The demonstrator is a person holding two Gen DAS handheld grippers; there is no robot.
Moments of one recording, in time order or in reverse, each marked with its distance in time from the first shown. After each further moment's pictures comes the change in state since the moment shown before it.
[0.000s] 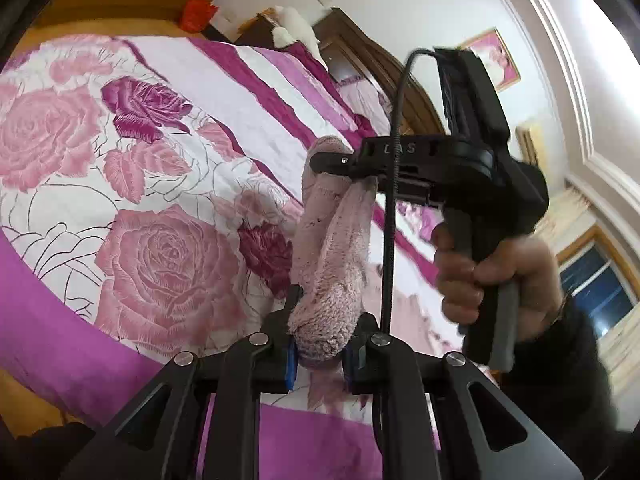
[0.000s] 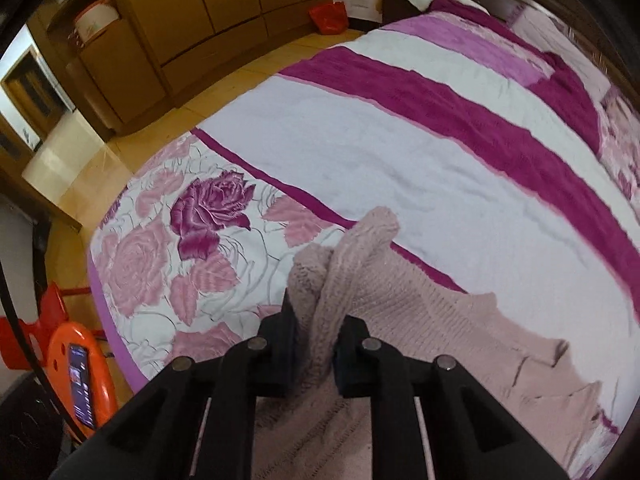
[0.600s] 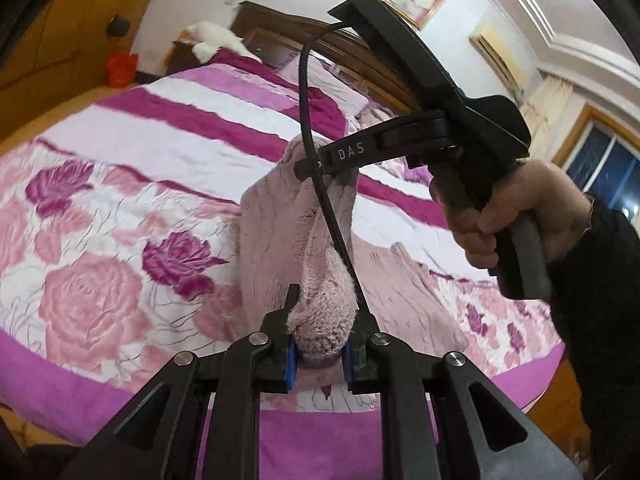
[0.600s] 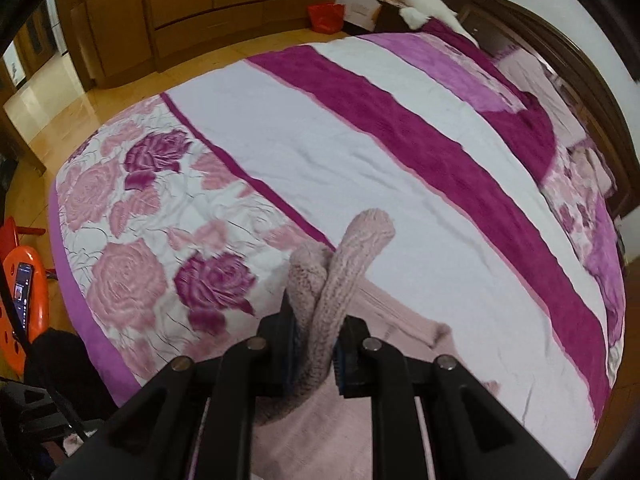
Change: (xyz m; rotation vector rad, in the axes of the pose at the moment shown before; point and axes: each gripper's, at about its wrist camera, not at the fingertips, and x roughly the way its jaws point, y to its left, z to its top) left arm 0.043 -0.125 -0.036 0.386 0.066 0.077; right arm -0.066 -0.071 -0.042 -0.162 0.024 -0.191
